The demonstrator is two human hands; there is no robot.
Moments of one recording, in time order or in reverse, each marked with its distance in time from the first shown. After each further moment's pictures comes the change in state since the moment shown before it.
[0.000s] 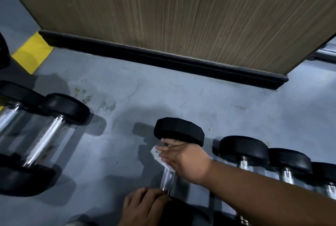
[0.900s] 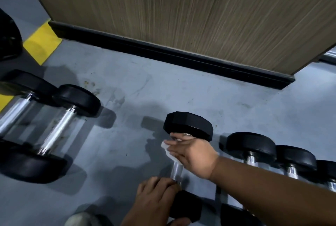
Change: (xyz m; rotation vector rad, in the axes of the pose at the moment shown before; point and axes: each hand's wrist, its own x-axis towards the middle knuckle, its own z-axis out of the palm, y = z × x) left_hand -0.007 0.019 0.016 -0.351 0.243 -0.114; right_hand 0.000 -0.005 0.007 0.010 0.015 0.079
